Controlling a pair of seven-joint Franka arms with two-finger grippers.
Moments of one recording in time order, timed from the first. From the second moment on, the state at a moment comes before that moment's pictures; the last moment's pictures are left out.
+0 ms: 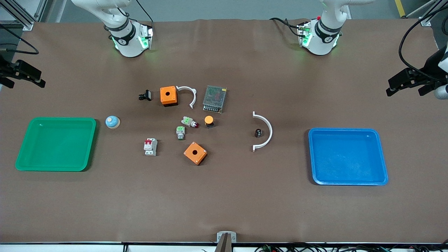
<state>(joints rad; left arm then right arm) -0.02 -0.01 0.00 -1.55 -0.02 1.57 -0.04 0.00 -0.09 -0.10 -1.64 0.00 1.54 -0.09</state>
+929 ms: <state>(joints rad) -0.03 0.03 0.00 -1.56 -0.02 1.57 -0.04 0.00 -0.08 -0.09 -1.64 0.00 1.54 -0.09</state>
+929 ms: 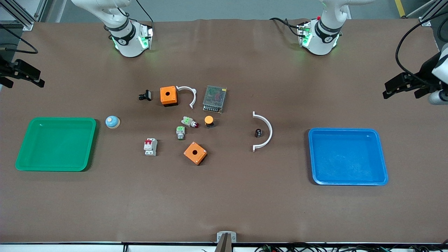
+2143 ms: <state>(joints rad) -0.35 0.48 -0.10 -1.57 -0.15 1.98 -0.58 0.01 0.18 -0.09 -1.61 0.03 1.65 -0.07</state>
